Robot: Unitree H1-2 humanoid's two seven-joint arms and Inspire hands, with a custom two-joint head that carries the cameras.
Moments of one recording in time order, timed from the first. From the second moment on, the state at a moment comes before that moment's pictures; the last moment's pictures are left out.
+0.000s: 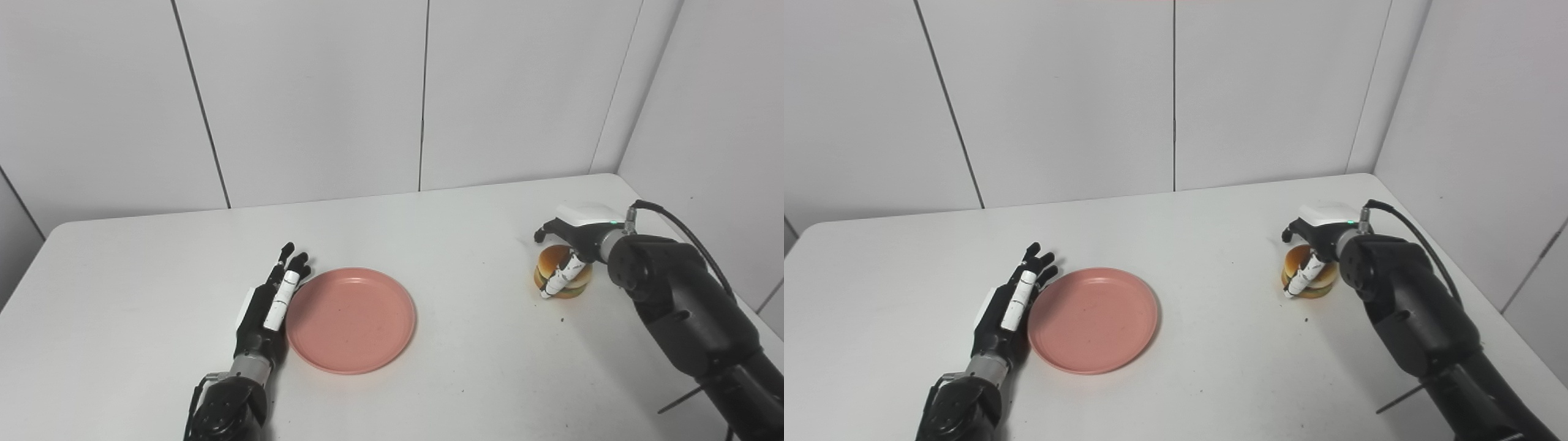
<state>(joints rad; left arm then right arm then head) -0.38 -0.04 -0.03 0.36 -0.13 0.06 -0.10 -0.59 -0.64 0.22 0.09 -0.95 0.38 0.76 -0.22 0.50</state>
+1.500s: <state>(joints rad) -0.38 -0.04 -0.03 0.36 -0.13 0.05 -0.13 -0.57 -0.63 0.24 0.19 -1.01 0.44 0.54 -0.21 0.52</state>
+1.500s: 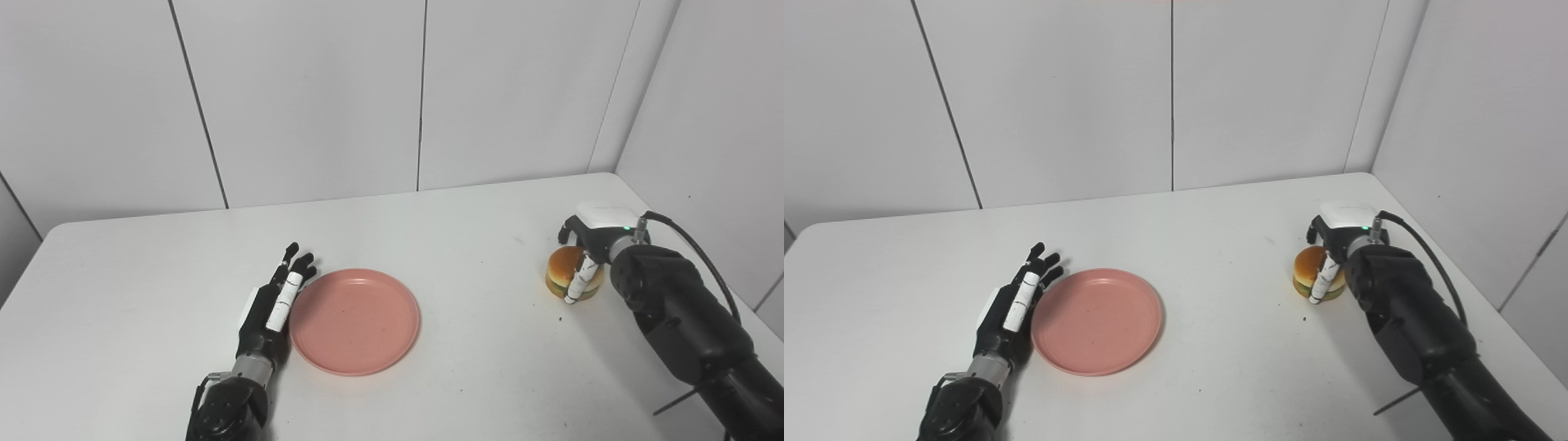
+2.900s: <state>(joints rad) -0.39 -0.06 -0.04 0.38 -0.10 0.04 -0.12 -0.68 -0.56 0.27 -0.09 -0.99 0.46 0.75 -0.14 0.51</state>
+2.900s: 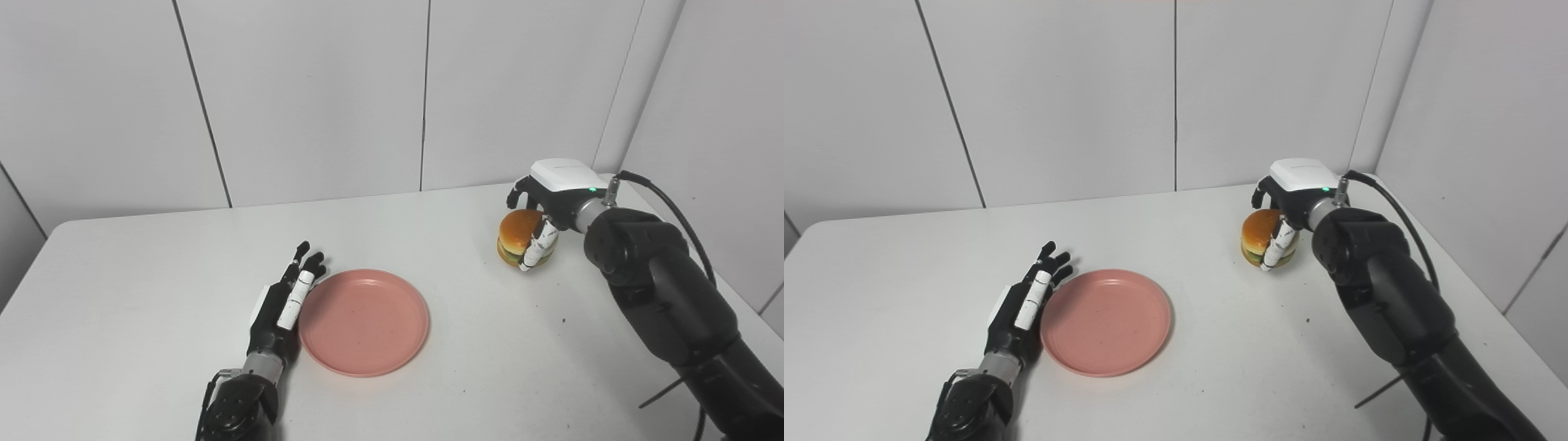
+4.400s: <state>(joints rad) -0.41 -0.13 -0.04 0.42 -0.07 0.00 -0.06 -0.74 -0.26 0.49 -0.02 -0.96 0.42 0.75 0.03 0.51</state>
